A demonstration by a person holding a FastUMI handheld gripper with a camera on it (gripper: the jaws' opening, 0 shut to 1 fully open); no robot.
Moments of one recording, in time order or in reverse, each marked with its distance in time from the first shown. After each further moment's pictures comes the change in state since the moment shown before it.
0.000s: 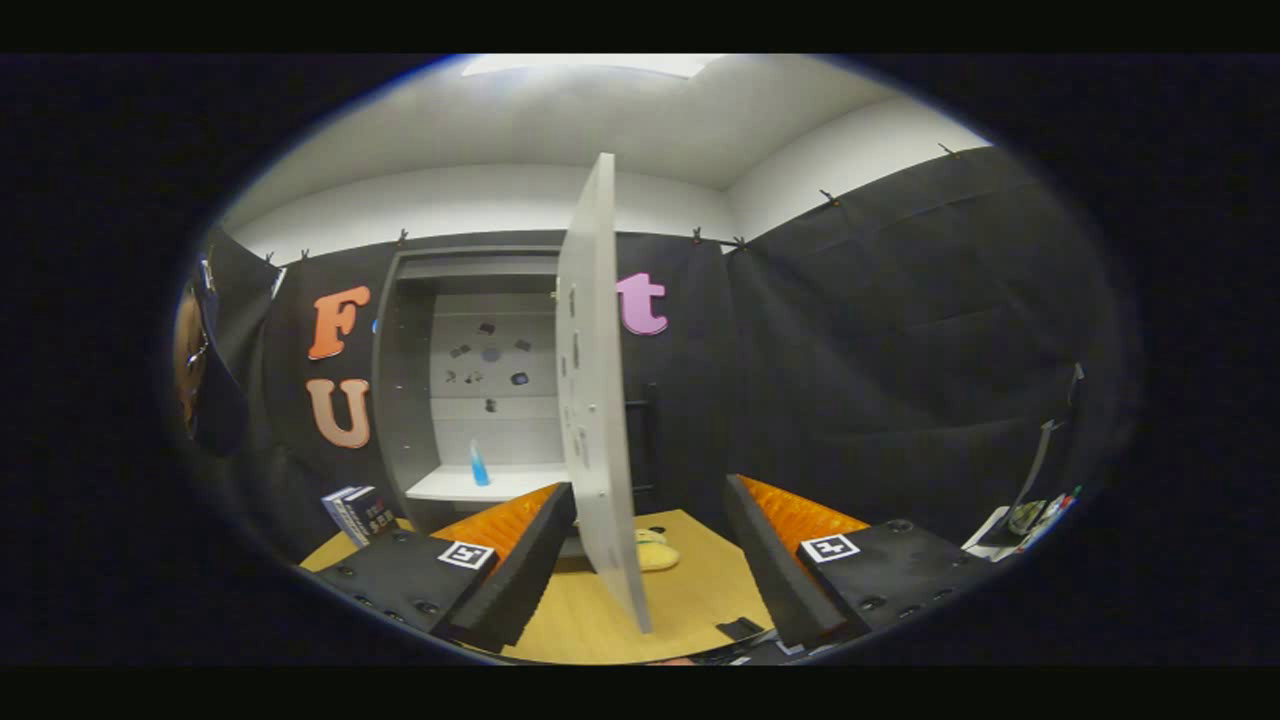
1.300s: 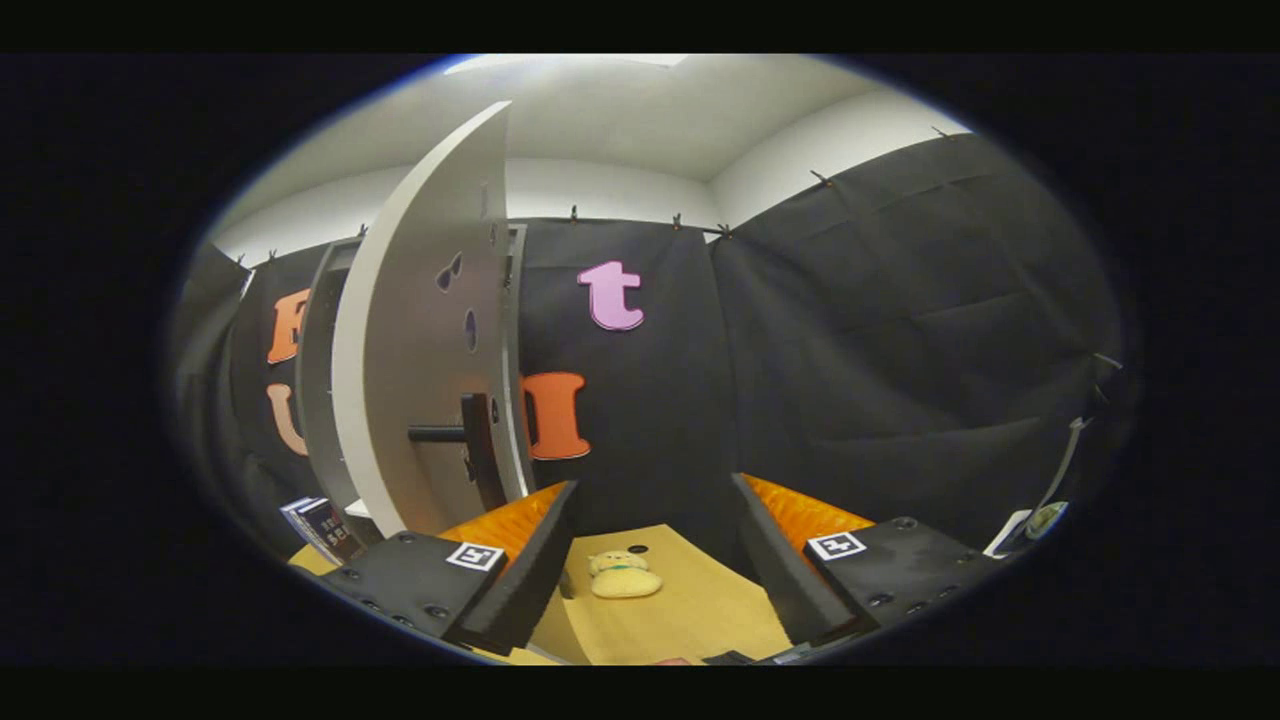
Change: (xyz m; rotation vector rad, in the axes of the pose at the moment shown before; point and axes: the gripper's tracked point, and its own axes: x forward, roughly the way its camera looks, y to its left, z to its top) arm 0.103 -0.014 -0.006 0.043 0.007 -0.015
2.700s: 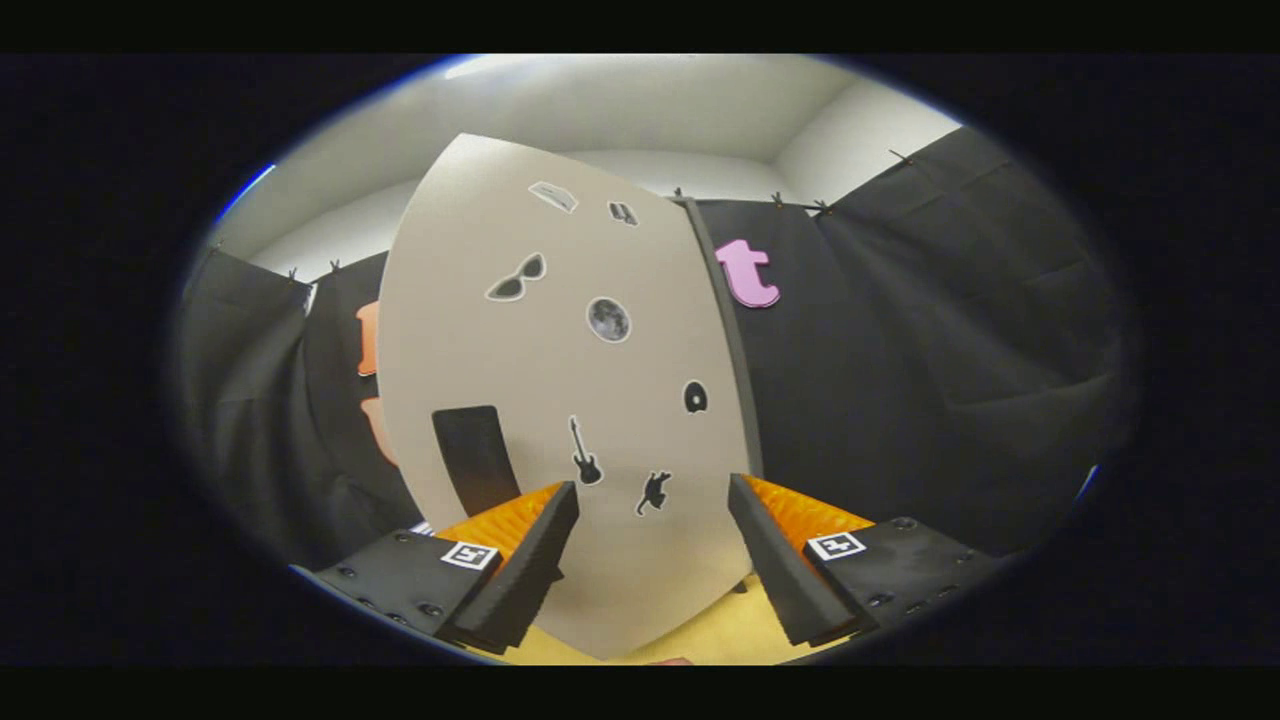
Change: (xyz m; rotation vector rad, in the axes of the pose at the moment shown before) arm 0.010 0.272 -0.024 0.087 0.072 0.285
